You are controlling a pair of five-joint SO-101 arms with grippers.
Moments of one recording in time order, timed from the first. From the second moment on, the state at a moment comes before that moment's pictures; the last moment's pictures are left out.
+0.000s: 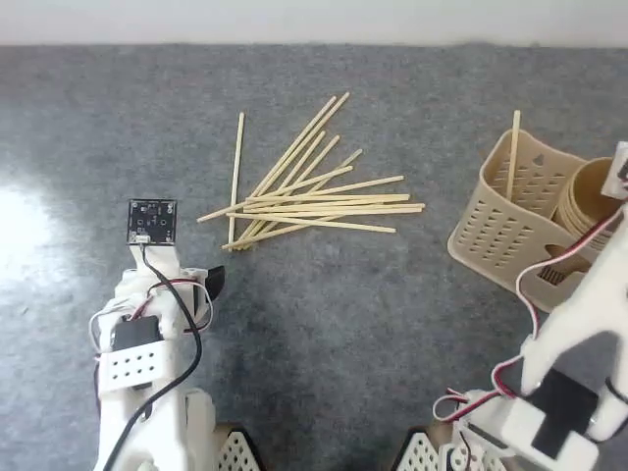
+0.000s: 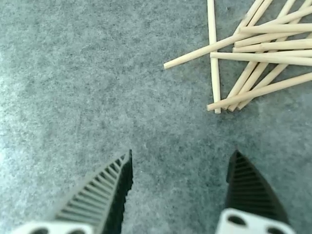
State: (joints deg) left arm -19.5 -54.3 81.0 39.3 -3.8; right arm 28.9 -8.8 -22.2 89.5 12.7
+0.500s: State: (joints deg) left arm -19.5 -54.3 81.0 39.3 -3.8; right arm 28.9 -8.4 -6.4 80.9 12.8
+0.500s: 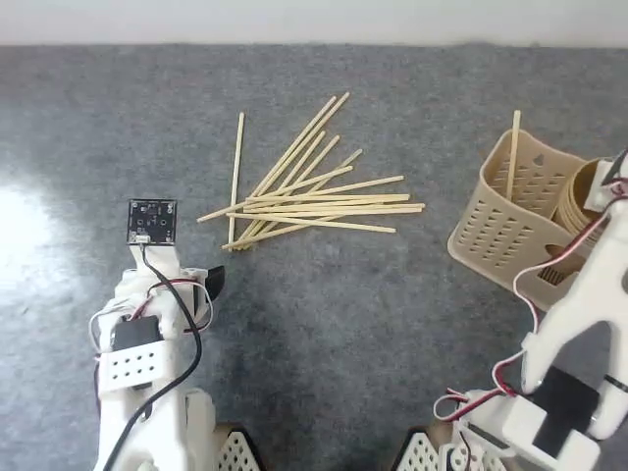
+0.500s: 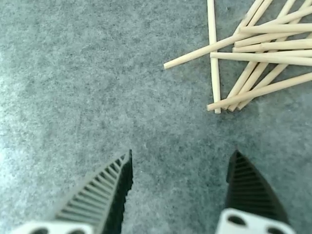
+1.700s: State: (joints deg) left arm -19.5 -54.3 81.0 39.3 -3.8; right arm 28.9 -24.1 -16.4 92.8 12.8
